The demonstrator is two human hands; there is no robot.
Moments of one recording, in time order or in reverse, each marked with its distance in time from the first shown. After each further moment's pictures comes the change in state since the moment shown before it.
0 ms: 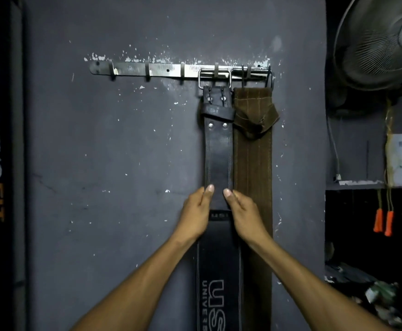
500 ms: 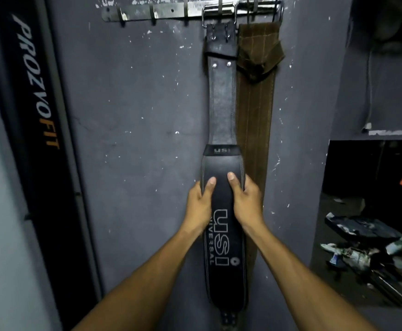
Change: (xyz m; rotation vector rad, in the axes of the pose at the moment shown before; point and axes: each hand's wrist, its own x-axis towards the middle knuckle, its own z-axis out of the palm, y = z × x) left_hand -0.154 0.004 0.034 -0.284 0.153 -0.202; right_hand -0.120 0.026 0.002 0.331 0.100 0.156
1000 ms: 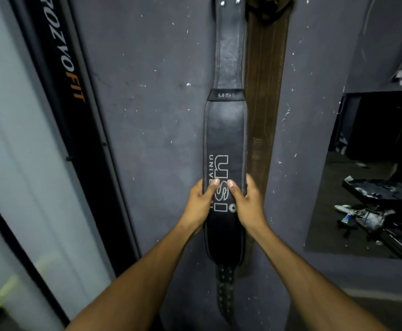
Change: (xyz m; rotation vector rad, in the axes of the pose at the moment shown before) left_hand -0.127 -0.017 -0.028 -0.085 0.011 -0.331; right_hand -0.138 0.025 -0.021 0.052 -0.131 0.191
